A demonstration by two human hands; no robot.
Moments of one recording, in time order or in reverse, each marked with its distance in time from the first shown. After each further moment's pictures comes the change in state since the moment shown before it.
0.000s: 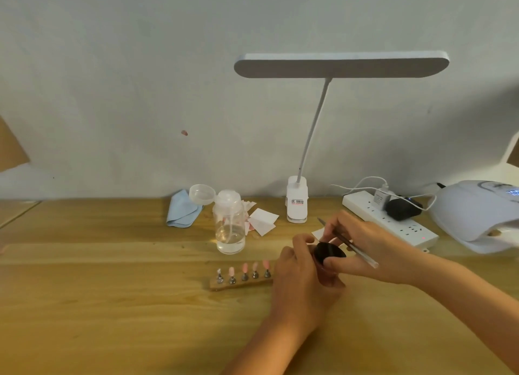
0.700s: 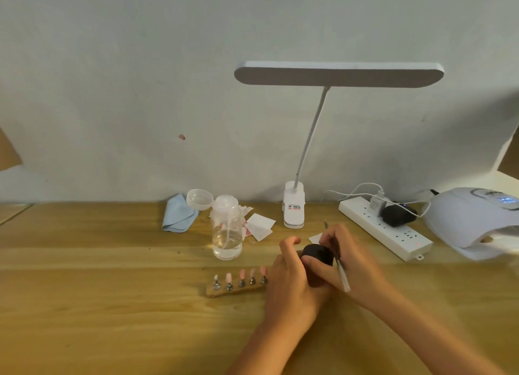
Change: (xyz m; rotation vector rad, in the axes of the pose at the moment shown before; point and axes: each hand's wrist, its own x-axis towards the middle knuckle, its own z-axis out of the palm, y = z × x) left_hand 0.001 0.001 -0.008 -0.073 0.024 -0.043; right_hand 0.001 0.003 0.052 0.040 0.353 0.127
